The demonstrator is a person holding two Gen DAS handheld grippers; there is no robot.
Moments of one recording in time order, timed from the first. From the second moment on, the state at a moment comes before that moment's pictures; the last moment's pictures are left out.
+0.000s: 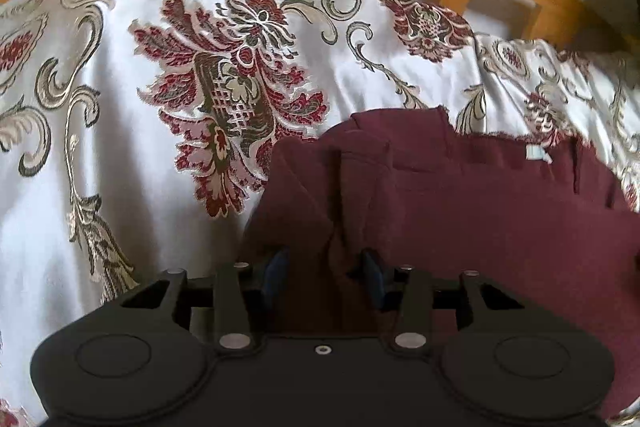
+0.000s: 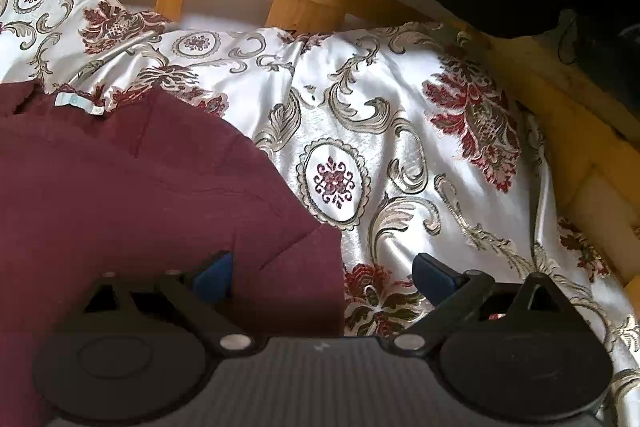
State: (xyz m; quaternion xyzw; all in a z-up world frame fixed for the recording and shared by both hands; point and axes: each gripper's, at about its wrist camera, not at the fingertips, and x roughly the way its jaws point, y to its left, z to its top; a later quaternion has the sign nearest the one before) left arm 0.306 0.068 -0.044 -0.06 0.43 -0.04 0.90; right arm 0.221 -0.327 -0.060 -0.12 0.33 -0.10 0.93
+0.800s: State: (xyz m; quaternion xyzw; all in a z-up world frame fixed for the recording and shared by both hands) left arm 0.201 0.075 -0.002 -0.09 0.42 -0.05 0.90; right arm 0.164 -0.347 -0.026 -0.07 0.29 -0.14 0.94
